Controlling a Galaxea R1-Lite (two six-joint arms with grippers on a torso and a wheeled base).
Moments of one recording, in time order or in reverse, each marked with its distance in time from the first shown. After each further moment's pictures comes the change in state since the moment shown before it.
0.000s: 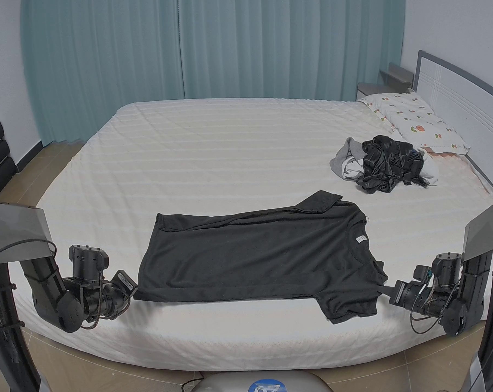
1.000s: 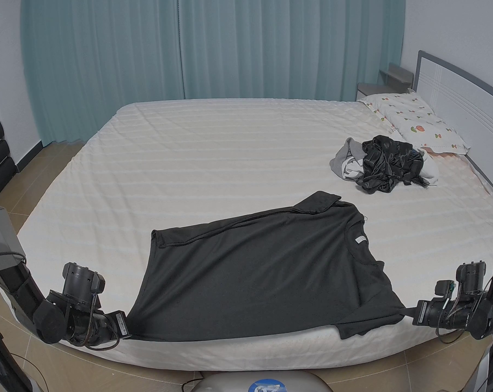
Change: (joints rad) left arm -0.055 -0.224 0.103 0.461 0.074 0.380; right arm -0.131 -0.229 0.173 0.301 0.023 -0.253
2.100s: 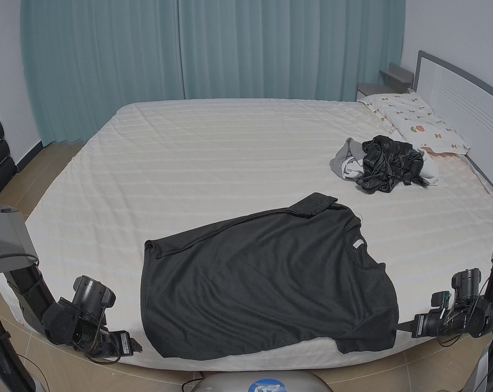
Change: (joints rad) left arm -0.029 0.073 -0.019 0.133 0.011 0.059; right arm -0.023 0.078 -0.031 0.085 -0.019 -0.114
